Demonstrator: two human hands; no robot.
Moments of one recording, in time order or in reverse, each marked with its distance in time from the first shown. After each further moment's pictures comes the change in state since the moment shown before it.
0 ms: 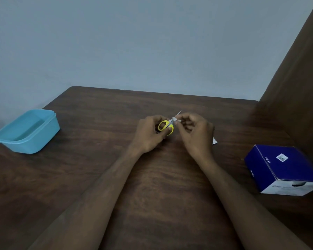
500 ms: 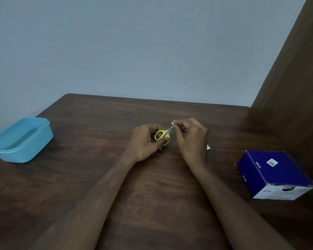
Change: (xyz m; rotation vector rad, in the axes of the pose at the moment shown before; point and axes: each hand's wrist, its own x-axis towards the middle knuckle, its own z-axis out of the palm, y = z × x) left_hand -0.004 0.003 0.001 -0.044 -0.064 0.011; right_hand 0.006 0.003 -0.004 -0.263 0.099 -0.180
